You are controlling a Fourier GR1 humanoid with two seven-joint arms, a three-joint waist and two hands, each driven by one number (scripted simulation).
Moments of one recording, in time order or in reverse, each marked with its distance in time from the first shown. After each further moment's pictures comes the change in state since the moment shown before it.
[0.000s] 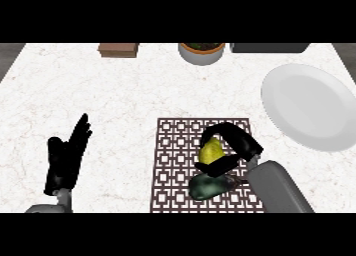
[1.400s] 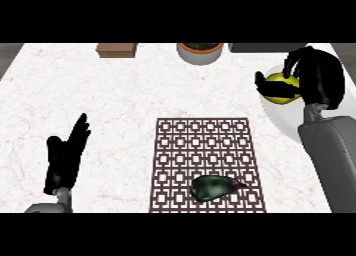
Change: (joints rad) left arm -0.006 -0.012 0.024 0.012 -0.015 -0.010 -0.006; right arm -0.212 -0.227 -0.213 -0.237 0.451 -0.430 0.536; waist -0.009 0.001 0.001
